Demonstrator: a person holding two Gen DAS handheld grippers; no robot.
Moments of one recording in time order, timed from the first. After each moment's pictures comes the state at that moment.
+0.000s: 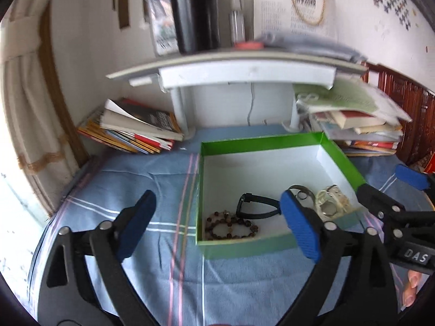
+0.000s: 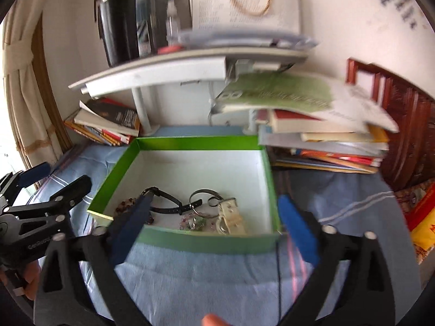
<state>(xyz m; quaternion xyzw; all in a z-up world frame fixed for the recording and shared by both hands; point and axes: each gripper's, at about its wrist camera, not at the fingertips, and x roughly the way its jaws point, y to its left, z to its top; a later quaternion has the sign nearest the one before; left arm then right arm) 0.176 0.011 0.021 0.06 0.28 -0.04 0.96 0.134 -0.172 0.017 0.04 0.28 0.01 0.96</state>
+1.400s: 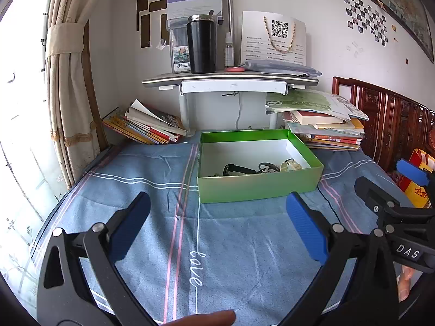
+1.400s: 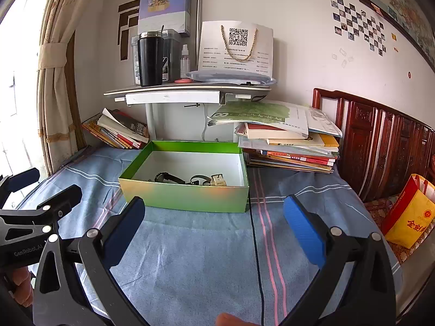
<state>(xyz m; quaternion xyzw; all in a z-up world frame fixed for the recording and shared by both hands) 0.021 0.026 0.034 0.04 0.24 -0.06 0.97 -0.003 -0.157 0.029 0.00 0.22 -0.01 0.97</state>
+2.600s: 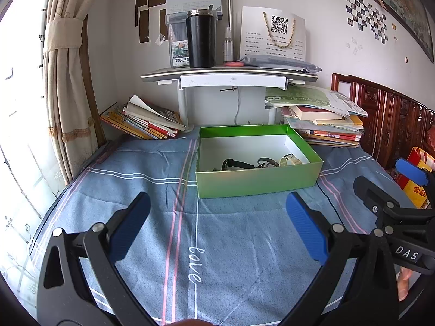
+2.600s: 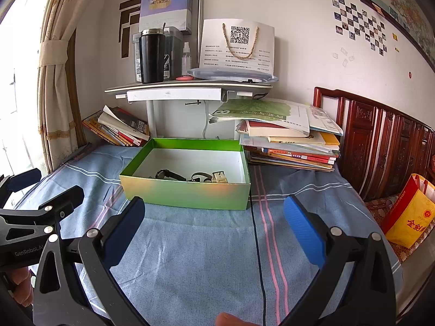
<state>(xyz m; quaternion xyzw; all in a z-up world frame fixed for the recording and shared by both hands) 0.023 0.025 0.029 0.04 0.25 -0.06 0.97 -0.004 -0.155 0.024 0.00 0.23 -0.01 0.97</state>
